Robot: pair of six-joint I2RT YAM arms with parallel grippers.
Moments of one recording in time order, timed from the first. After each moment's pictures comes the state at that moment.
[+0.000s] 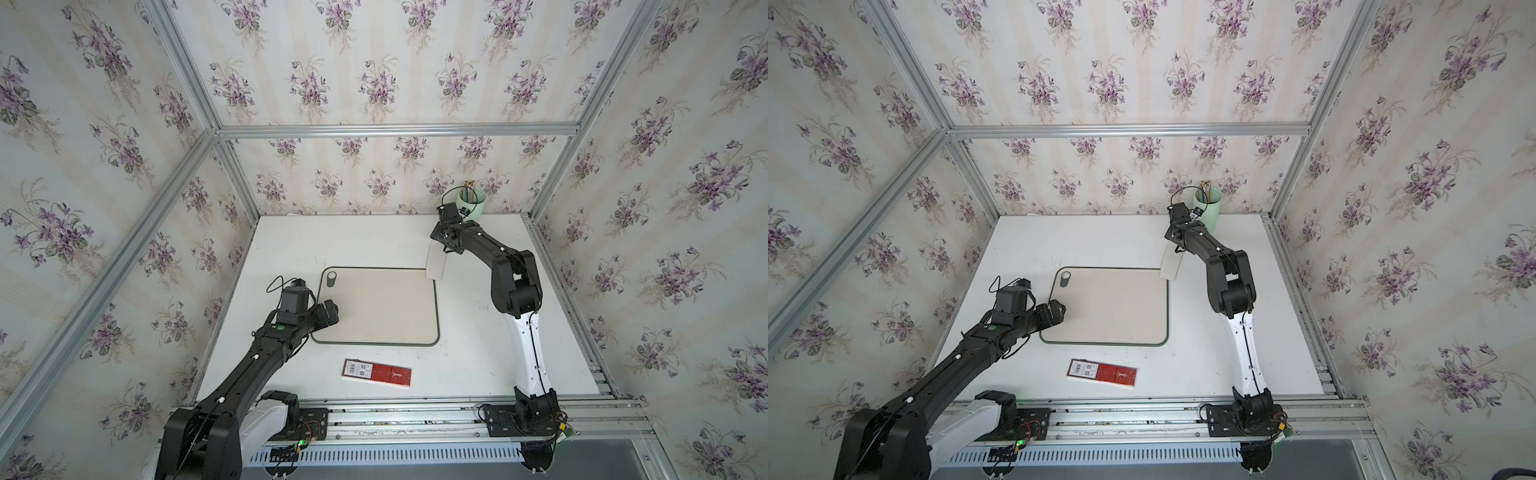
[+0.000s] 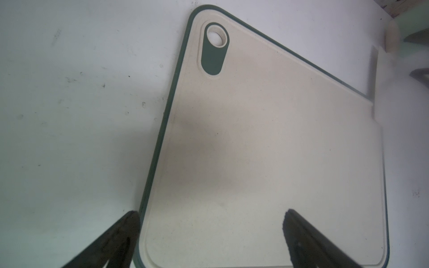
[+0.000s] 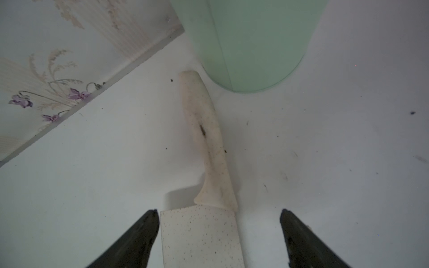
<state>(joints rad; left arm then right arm) -0.14 1.02 0.48 -0.32 0.10 -0.49 0.32 2.41 1.98 -0.54 0.30 0.78</state>
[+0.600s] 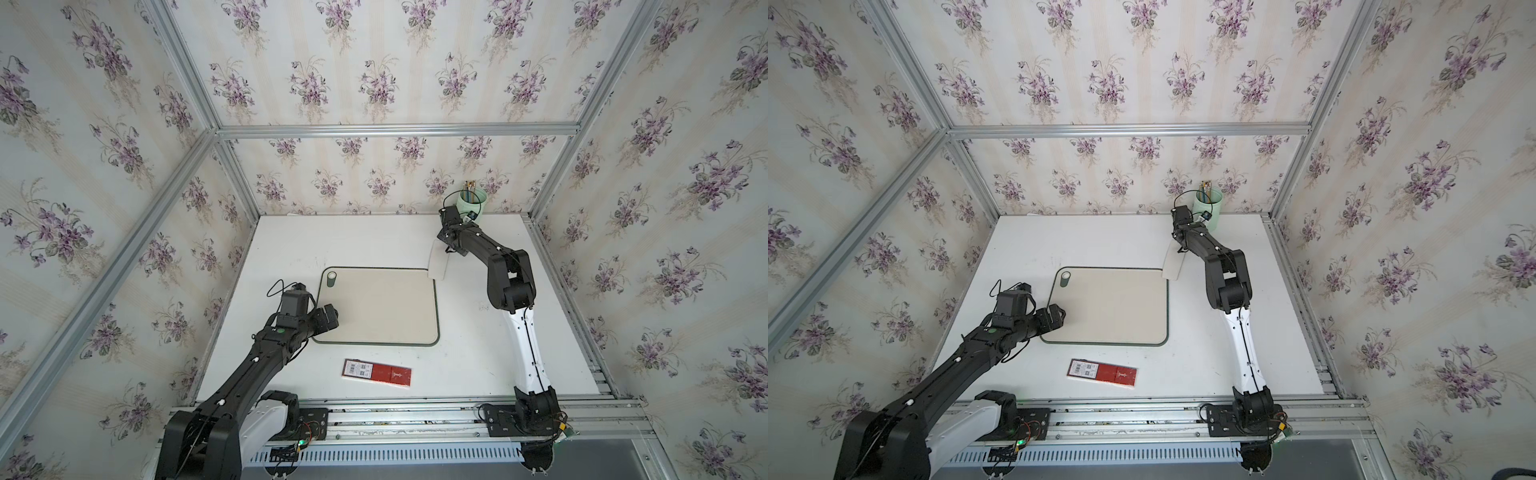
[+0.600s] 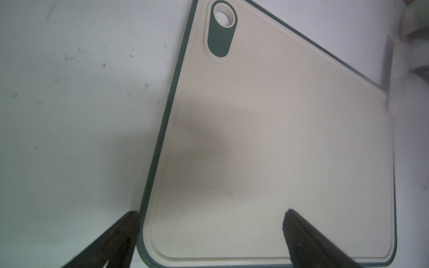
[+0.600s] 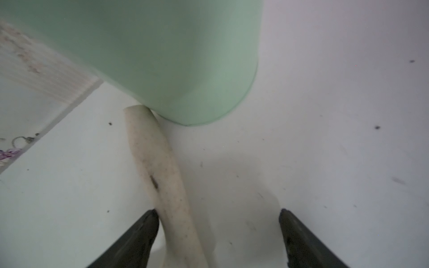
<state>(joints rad) -0.14 1.02 0.45 -0.33 0.10 -0.49 0.28 2.47 2.01 -0.61 0.42 0.89</state>
